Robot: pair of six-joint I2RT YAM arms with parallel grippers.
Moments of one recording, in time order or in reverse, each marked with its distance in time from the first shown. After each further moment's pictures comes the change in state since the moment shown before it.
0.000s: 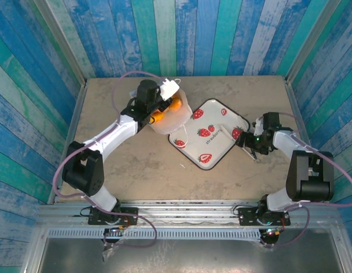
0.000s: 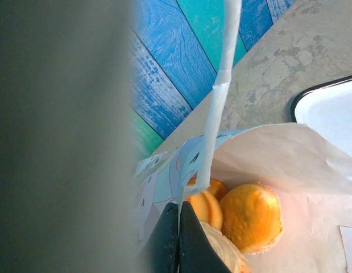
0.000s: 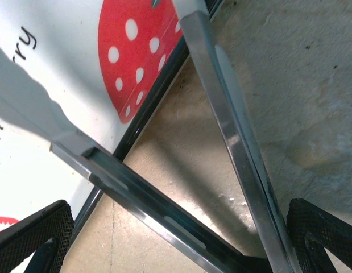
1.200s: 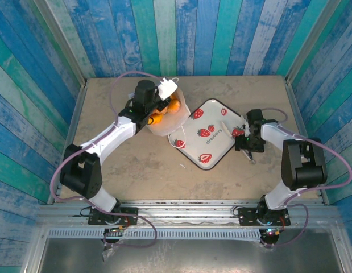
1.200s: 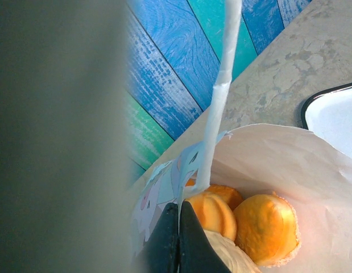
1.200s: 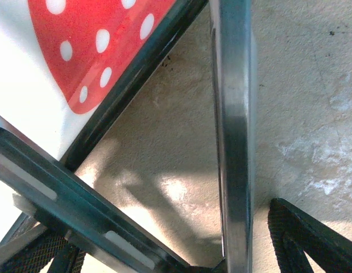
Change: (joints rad) left arm 0.000 -0.030 -0.017 0.013 -0.021 -0.001; right arm 0.162 0.145 0.122 -0.134 0.285 -0.032
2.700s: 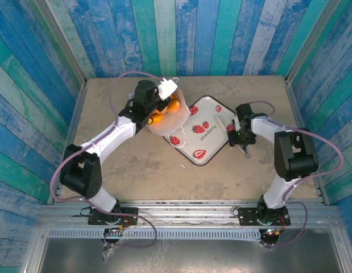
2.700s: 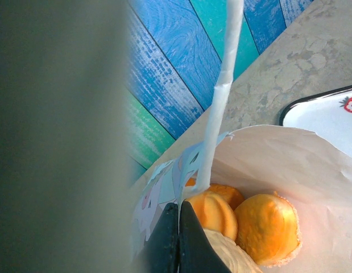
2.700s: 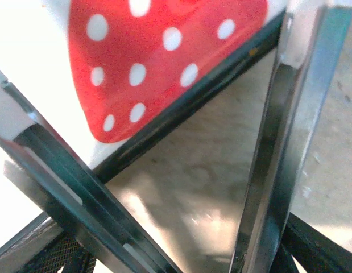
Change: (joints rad) left arm 0.000 0.000 0.001 -0.001 -0.008 -0.003; right arm 0.105 0.136 0.139 0.026 0.051 -0.083
